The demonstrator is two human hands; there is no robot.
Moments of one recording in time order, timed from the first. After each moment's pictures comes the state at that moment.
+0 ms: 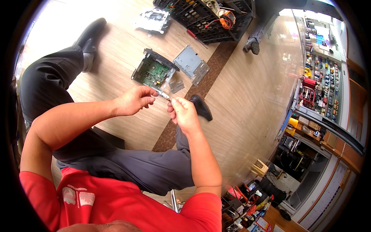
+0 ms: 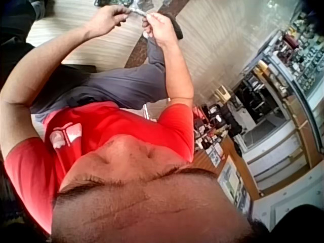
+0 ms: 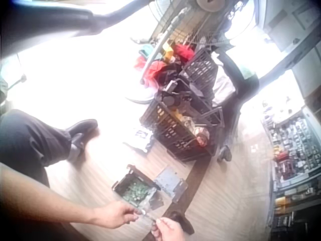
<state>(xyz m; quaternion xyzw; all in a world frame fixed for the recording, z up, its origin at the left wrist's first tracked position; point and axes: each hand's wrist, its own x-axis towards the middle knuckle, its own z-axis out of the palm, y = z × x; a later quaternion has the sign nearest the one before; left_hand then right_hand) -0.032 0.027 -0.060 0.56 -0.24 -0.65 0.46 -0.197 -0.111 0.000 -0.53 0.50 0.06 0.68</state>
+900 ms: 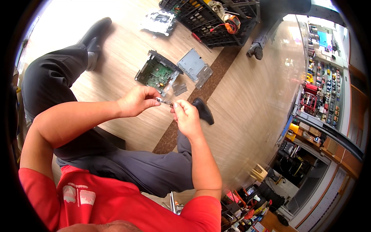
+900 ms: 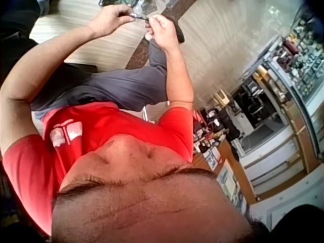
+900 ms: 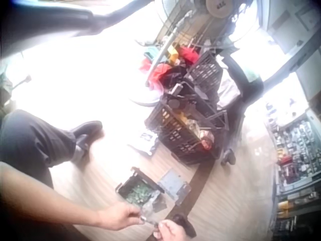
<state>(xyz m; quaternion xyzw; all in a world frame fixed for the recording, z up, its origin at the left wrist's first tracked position) -0.032 0.028 -0.062 0.61 -0.33 -0.54 0.48 -0.190 -0.105 0.013 -0.63 0.46 0.07 0.62</state>
